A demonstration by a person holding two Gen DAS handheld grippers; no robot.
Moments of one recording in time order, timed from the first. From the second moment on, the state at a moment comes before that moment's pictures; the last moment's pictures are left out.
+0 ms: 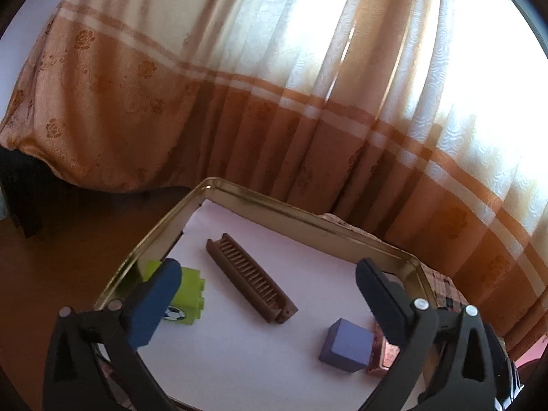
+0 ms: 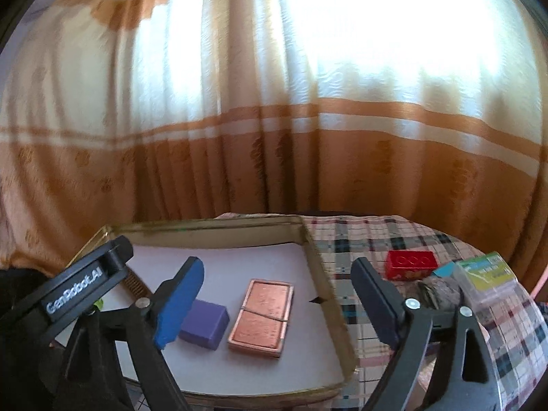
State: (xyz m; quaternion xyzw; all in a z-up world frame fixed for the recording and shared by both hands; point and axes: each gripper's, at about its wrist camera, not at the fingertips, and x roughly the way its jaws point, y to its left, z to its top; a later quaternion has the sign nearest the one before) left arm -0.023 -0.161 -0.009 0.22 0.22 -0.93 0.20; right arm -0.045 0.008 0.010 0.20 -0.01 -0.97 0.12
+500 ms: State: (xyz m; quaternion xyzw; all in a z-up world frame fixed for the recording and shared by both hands) left arm -0.027 -0.158 -0.010 0.23 0.22 -0.93 0.20; right arm -0.038 0.031 0.011 0.20 -0.05 -0.97 0.09
